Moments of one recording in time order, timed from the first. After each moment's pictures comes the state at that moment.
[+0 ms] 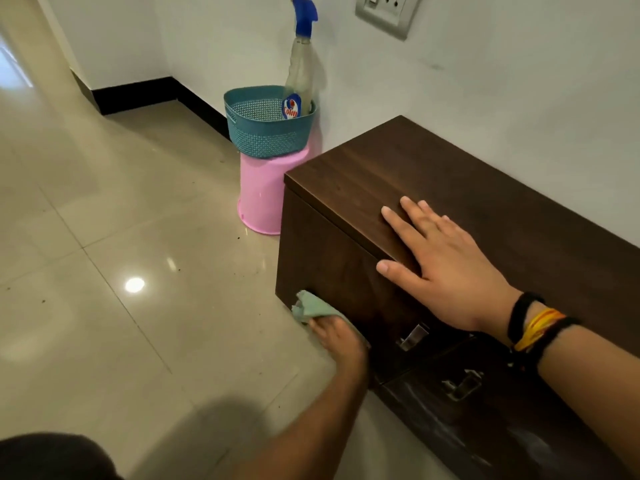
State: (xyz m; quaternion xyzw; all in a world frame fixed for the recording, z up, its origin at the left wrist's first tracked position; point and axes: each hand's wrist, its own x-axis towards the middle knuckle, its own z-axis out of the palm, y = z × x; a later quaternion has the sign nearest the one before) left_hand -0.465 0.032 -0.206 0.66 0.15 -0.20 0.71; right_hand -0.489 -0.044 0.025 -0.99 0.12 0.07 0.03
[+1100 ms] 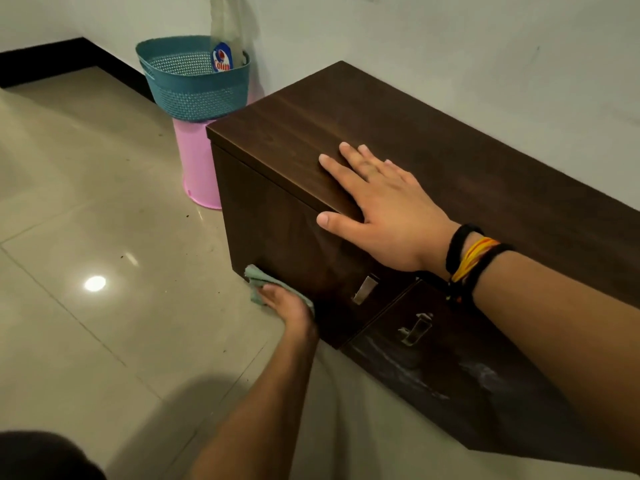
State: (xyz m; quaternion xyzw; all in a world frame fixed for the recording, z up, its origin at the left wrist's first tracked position) left_hand -0.426 0.017 -0.293 0.59 0.30 -0.23 0.72; right_hand -0.487 -0.047 0.027 -0.99 0.12 0.05 0.06
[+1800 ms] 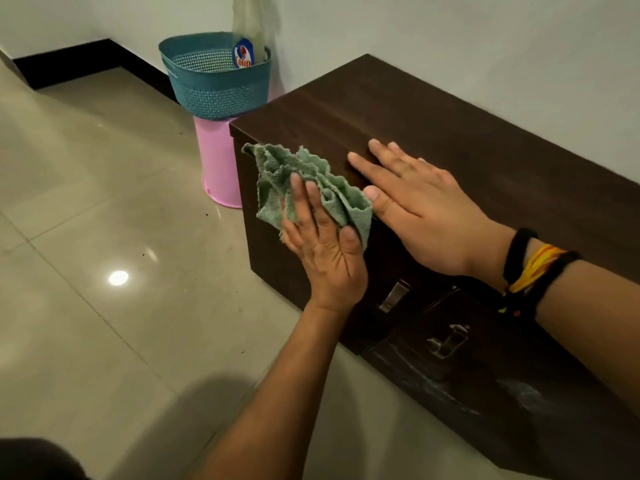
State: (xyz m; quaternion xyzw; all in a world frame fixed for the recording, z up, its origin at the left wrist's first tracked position) left_hand -0.428 0.022 -0.128 0.71 -0.25 0.21 0.62; right_hand -0.492 -0.055 0.026 -0.99 0.12 0.02 0.11
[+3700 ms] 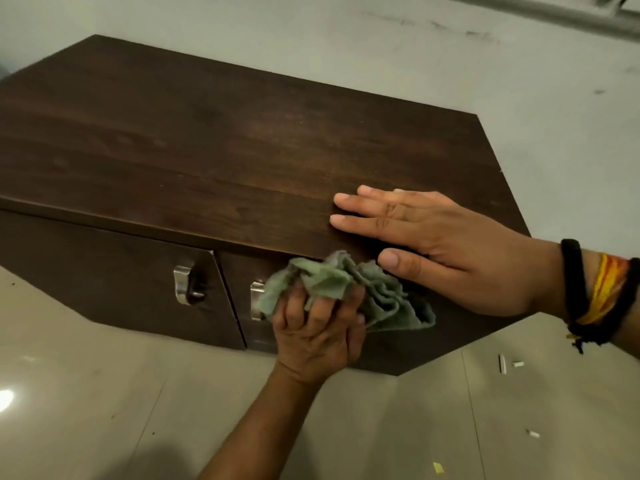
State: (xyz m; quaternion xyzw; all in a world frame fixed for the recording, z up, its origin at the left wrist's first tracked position) left_hand -0.613 -0.015 -0.185 0.59 -0.56 0.39 0.42; right_hand -0.746 -0.116 0.016 -1.00 0.09 -0.04 0.01
